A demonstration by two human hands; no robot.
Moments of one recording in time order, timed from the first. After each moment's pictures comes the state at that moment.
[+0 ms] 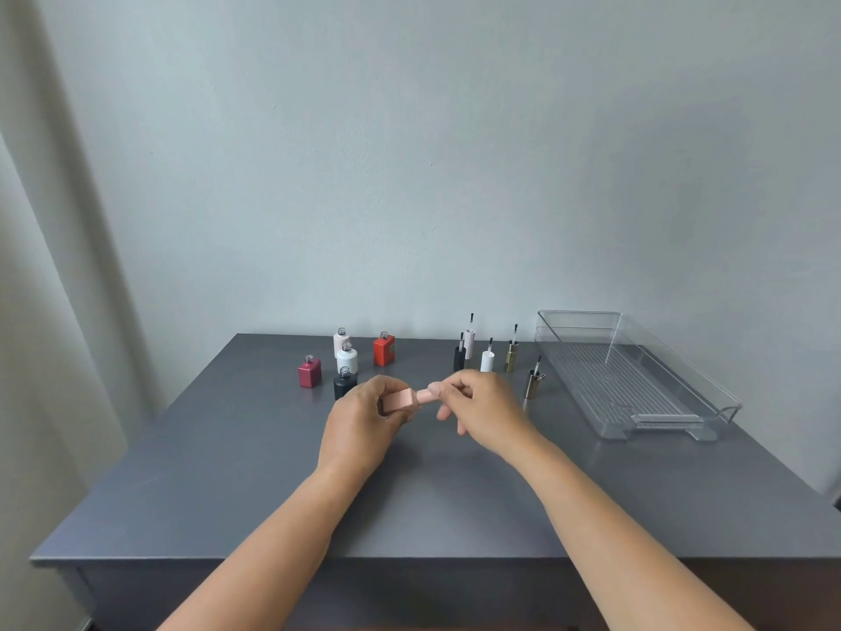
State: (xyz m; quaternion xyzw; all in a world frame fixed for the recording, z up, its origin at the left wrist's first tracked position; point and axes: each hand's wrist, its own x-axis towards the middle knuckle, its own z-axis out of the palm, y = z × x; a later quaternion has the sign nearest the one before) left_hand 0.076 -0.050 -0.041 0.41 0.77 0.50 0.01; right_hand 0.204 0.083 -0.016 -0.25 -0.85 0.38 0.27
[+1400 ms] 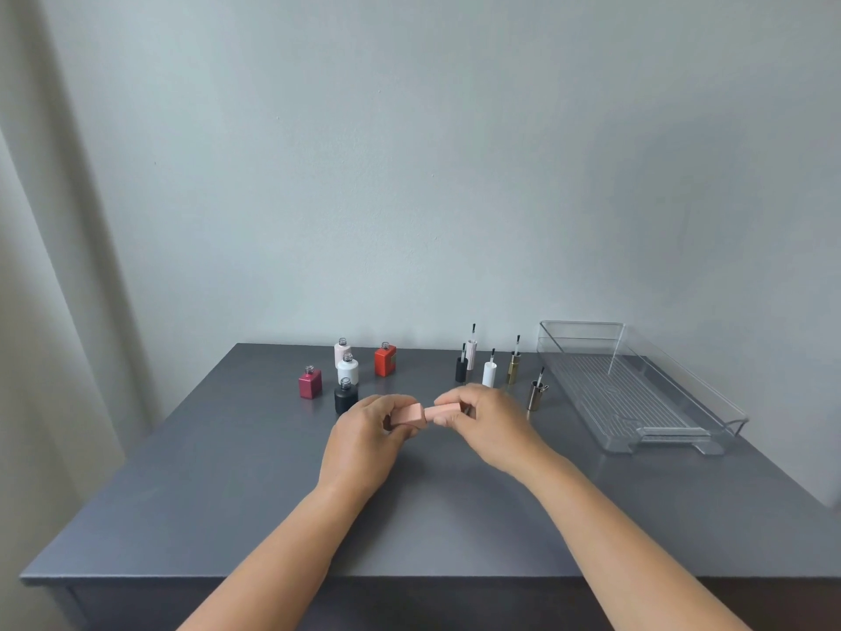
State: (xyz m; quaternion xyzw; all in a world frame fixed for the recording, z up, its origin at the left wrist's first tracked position) left_hand 0.078 -0.051 -0.041 0.43 0.76 0.48 0.01; right_hand 0.204 0.089 -0.020 -0.23 -0.89 0.31 0.25
